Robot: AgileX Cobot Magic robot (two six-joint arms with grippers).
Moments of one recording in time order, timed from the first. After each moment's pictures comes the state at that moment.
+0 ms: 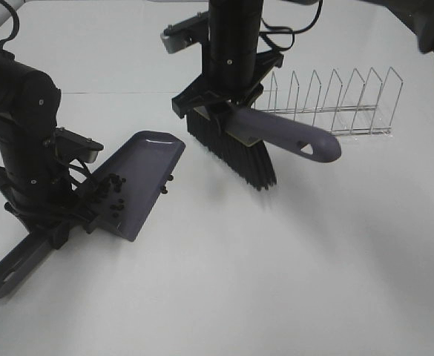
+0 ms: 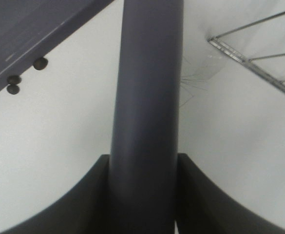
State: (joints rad) left arm -0.39 2.07 -1.18 0.10 0.88 -0.04; right arm 0.55 2.35 -2.08 -0.17 1.22 0.04
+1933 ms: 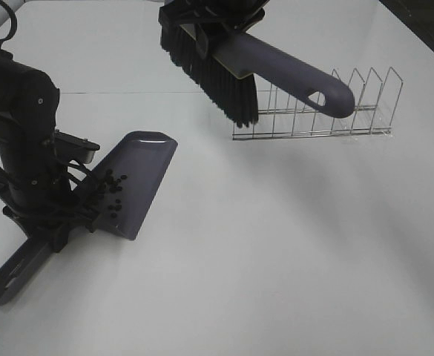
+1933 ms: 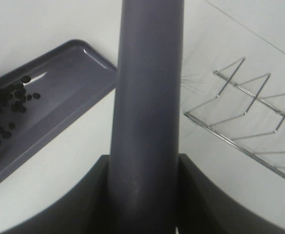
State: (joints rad) left arm -0.39 2.07 -1.18 0.07 0.90 -0.09; right arm 0.55 2.12 -2.08 -0.13 1.15 0.00
